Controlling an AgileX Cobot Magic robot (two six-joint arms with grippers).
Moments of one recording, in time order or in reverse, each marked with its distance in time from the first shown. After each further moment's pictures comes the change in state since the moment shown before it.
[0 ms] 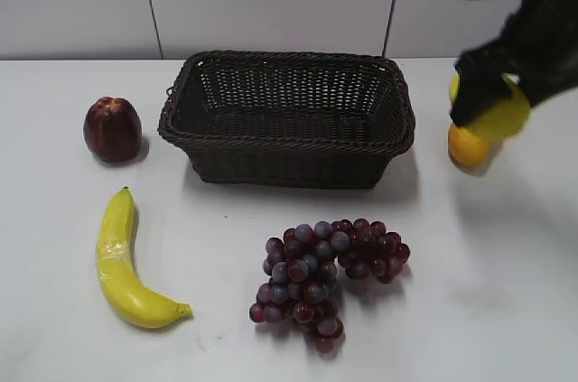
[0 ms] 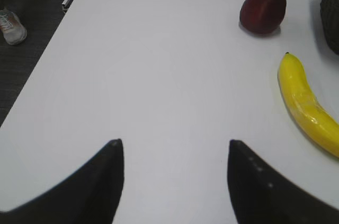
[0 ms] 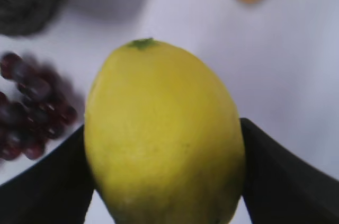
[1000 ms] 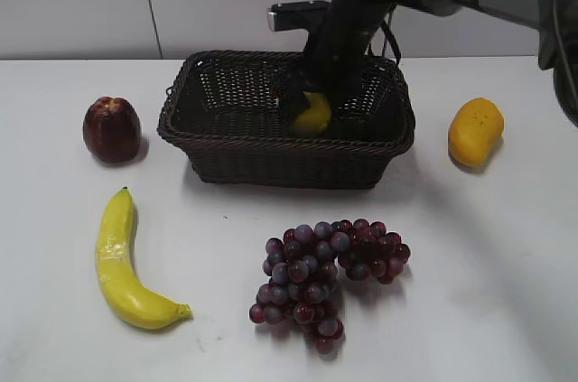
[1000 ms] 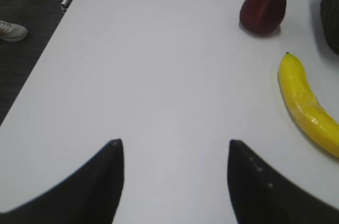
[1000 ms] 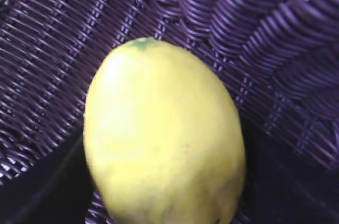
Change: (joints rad) left arm 0.000 0.000 0.000 0.000 0.000 0.000; right arm 0.271 0.675 -0.771 0.078 -0.048 0.008
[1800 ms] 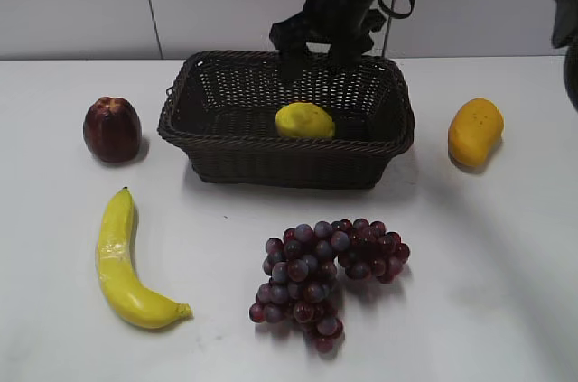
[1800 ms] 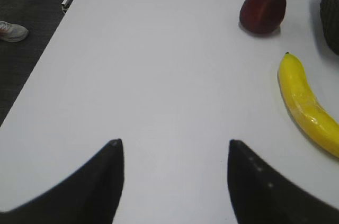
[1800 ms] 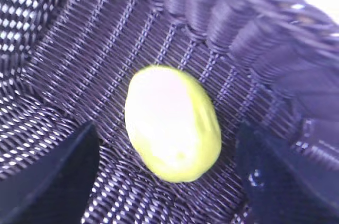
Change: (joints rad) left arm 0.000 0.000 0.000 0.000 0.000 0.000; right arm 0.000 -0.009 -0.208 -0.023 0.229 0.036
